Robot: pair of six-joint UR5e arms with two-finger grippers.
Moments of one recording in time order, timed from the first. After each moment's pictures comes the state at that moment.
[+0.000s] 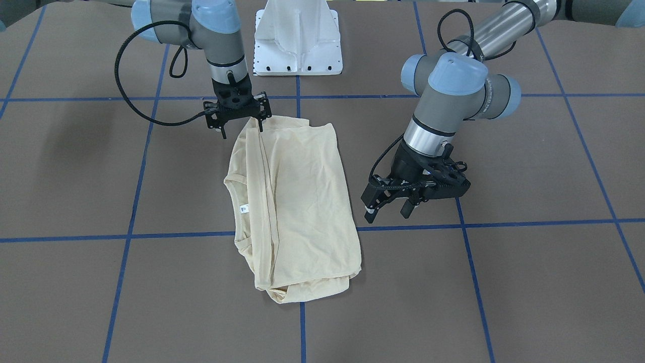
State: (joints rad) left arm -0.75 -2.15 -1.55 -2.15 -1.76 -1.47; right arm 0.37 -1.09 1.87 -1.57 1.63 1.05
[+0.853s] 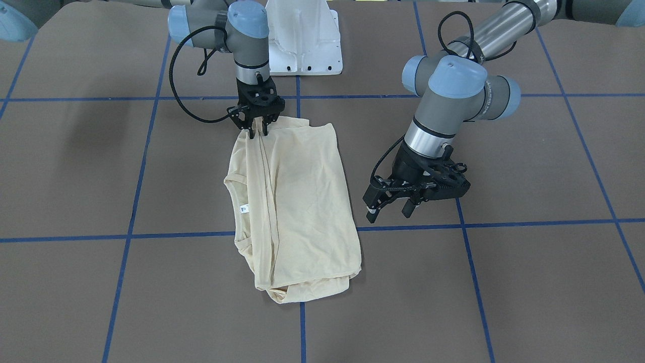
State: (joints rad) left arm -0.75 -2.15 -1.54 -2.15 -1.76 -1.47; right arm 0.26 -1.05 1.79 -1.57 1.50 1.02
